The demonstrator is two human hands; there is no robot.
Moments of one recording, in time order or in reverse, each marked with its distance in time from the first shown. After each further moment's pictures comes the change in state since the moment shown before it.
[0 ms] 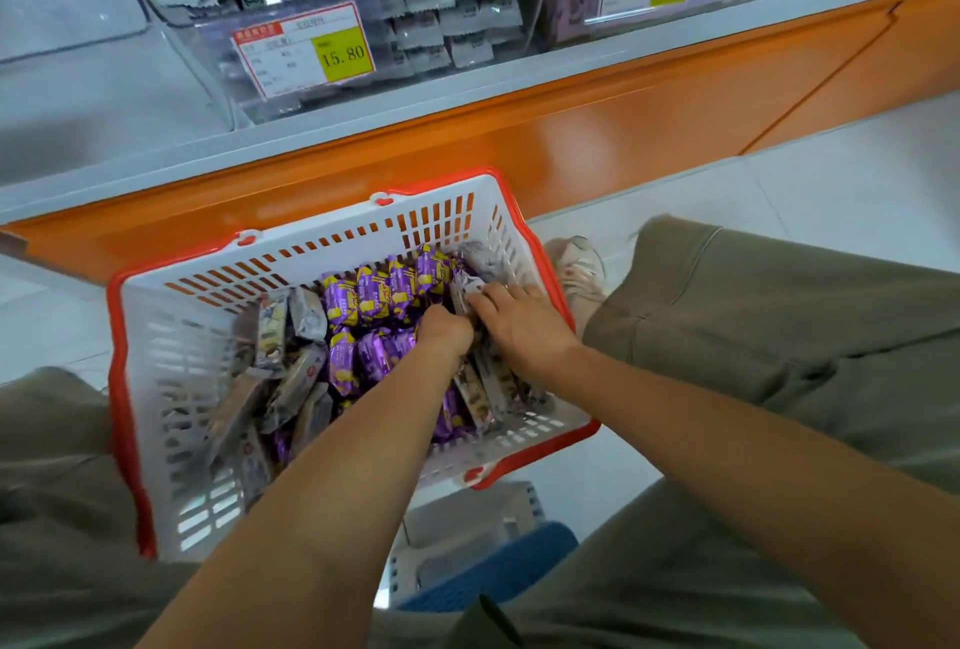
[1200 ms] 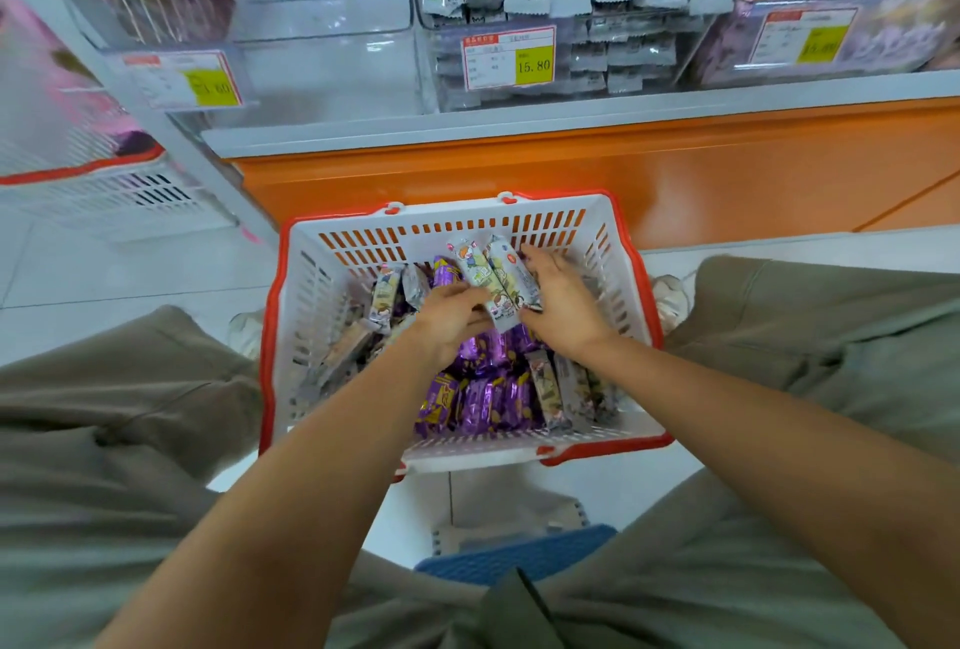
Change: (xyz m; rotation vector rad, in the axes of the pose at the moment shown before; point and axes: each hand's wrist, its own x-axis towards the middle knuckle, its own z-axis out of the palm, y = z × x) left_hand -0.056 -0.036 -0.101 -0.642 -0.047 0.165; right_hand 0.027 -0.050 -0.039 0.700 0.196 0.105
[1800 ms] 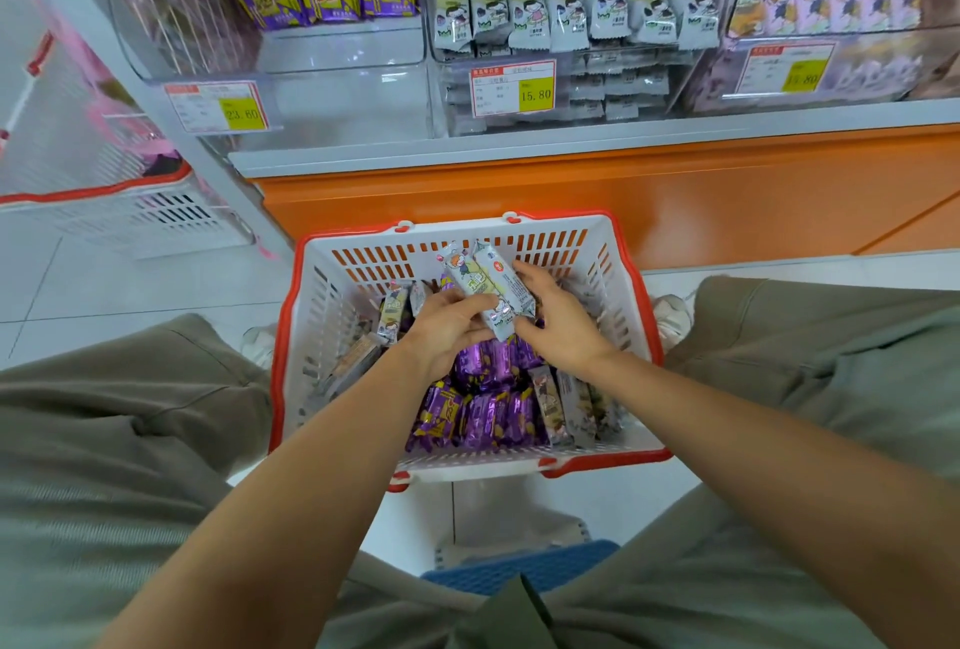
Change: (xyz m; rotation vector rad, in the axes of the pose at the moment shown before) left_hand -0.023 0.013 -0.003 -0.088 -0.061 0.099; right_hand -0.010 -0.008 -0.003 0.336 -0.071 -0.073
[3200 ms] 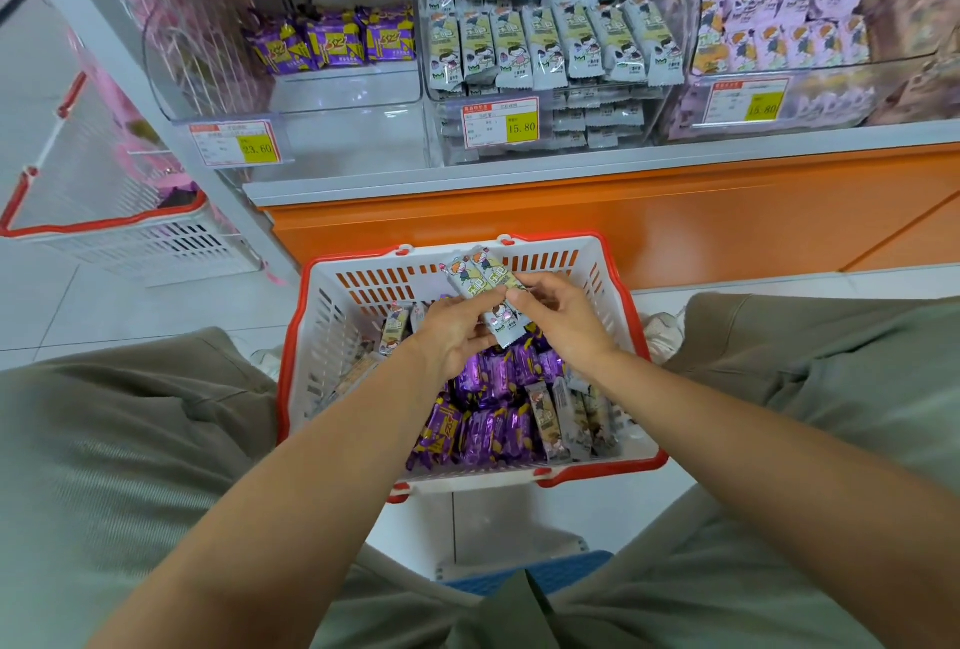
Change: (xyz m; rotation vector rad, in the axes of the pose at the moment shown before) left_hand -0.017 0.025 0.024 -0.030 0.089 -0.081; right_hand -0.004 -0.022 -0.016 0.303 0.199 0.031
